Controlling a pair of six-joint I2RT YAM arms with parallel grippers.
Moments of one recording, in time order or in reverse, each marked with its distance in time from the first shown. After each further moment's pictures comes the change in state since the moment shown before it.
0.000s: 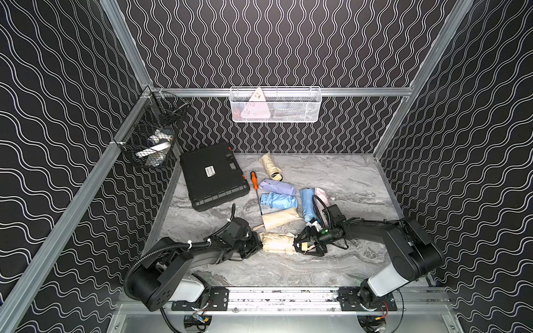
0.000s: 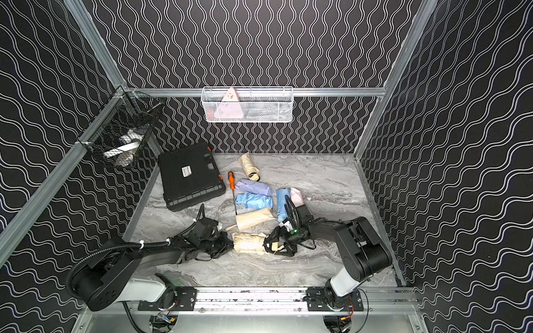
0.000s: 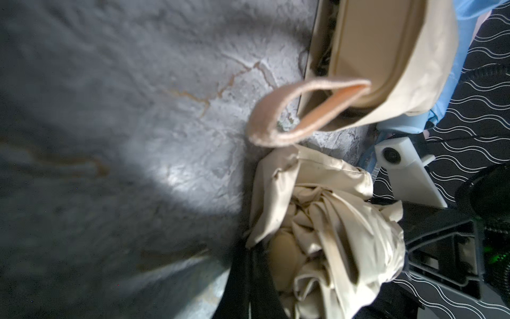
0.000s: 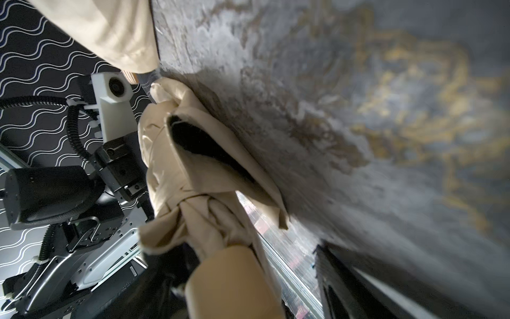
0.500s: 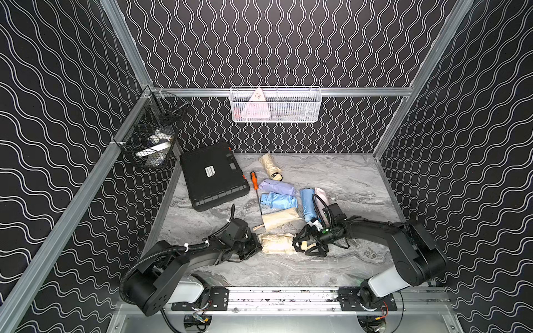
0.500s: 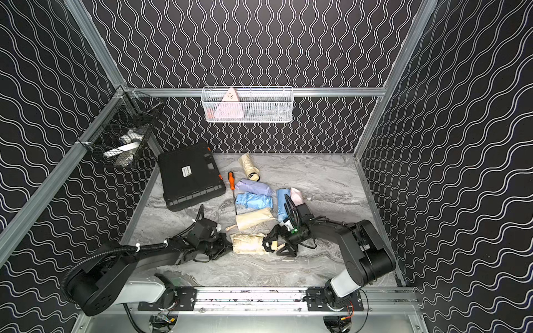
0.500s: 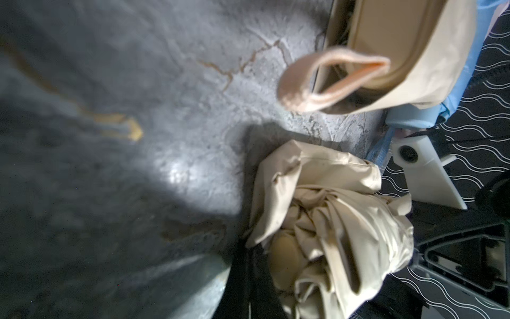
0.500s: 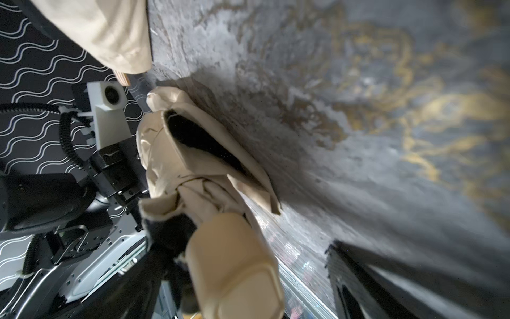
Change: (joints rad) left arm -0.001 -0.056 -0.007 -0.083 -0.007 0.004; right arm -0.002 -0.051 0.033 -0.141 0.091 -0.041
